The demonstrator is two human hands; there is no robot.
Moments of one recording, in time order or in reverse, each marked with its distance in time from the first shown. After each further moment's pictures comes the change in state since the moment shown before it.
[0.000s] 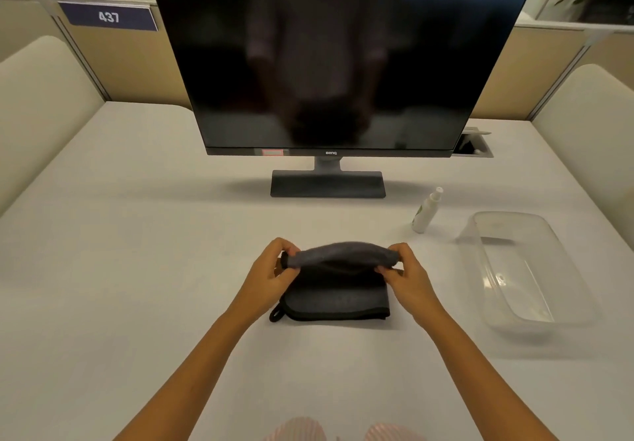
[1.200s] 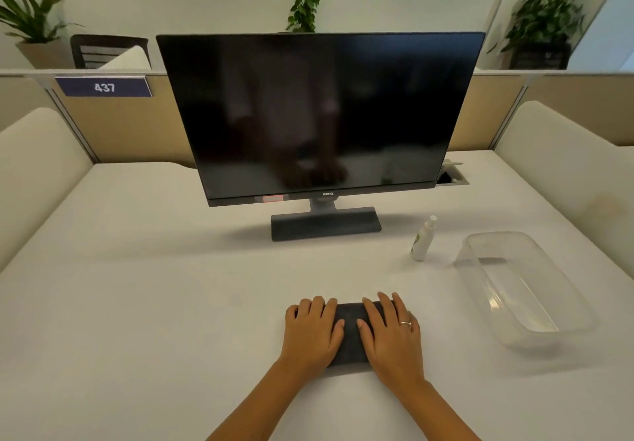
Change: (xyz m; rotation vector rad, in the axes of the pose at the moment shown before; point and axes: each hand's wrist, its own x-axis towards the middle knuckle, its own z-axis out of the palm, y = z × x) left_hand 0.004 -0.032 0.046 0.986 -0.053 0.288; right_hand -0.035 0.019 0.076 -0.868 0.236 -0.157
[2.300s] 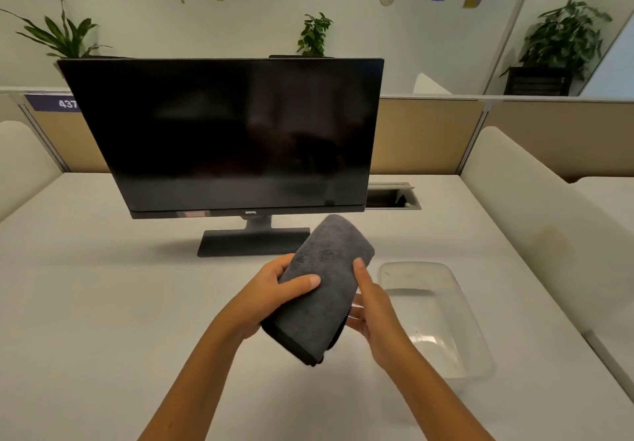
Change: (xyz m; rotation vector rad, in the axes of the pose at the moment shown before) left_hand 0.100 0.151 -0.106 -1.308 -0.203 -0.281; right_hand 0.070 0.124 -0.143 1.408 -0.344 0.427
